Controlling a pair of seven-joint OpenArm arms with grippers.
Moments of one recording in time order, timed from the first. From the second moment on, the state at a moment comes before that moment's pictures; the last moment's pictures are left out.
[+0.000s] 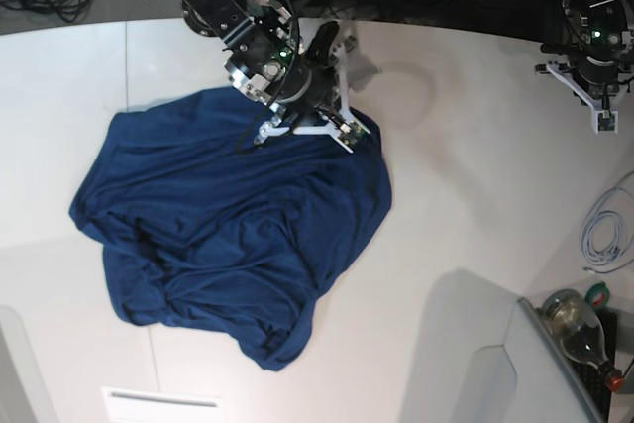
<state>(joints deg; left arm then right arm) 21.3 -13.6 -35.1 87.8 7.5 -16.4 30.3 -3.6 0.0 -39.3 78.9 -6.8 8.5 -44.2</state>
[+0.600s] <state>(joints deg) 21.4 -13.6 -35.1 87.6 7.5 -16.4 30.3 -1.5 -1.3 -38.9 72.2 -6.6 8.3 -42.3</state>
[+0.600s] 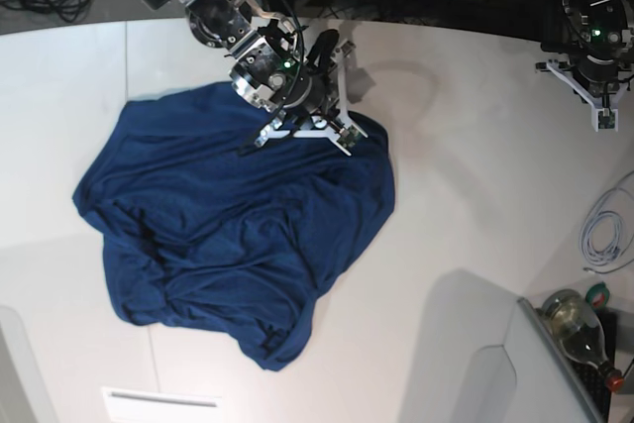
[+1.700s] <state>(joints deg) 21.1 -13.9 -35.0 87.8 7.6 -16.4 30.3 -6.0 6.2 -0.9 96.0 2.9 9.2 -37.8</state>
